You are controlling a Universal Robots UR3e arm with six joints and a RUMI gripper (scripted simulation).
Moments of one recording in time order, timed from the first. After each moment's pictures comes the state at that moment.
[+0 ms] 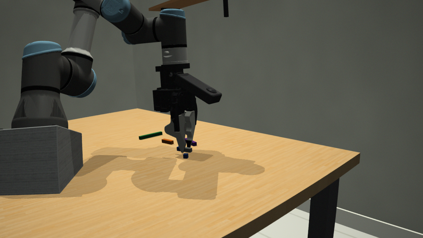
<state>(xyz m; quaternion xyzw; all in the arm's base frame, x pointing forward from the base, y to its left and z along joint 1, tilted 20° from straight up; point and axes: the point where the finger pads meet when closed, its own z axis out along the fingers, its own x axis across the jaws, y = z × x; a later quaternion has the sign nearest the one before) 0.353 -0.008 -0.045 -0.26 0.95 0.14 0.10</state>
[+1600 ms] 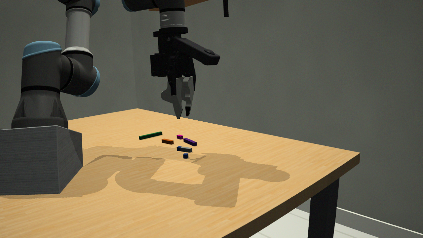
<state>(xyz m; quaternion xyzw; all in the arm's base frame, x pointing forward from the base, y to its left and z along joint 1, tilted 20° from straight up) 0.342 -0.036 0.038 -0.26 0.95 0.14 0.10</state>
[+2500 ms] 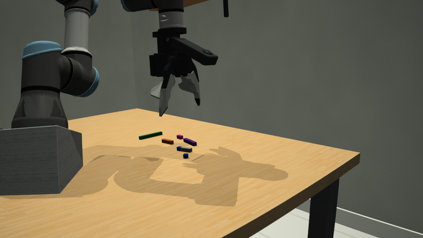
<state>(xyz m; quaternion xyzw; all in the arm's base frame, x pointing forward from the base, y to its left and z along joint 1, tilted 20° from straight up) 0.342 -0.028 0.040 -0.25 0.95 0.14 0.10</state>
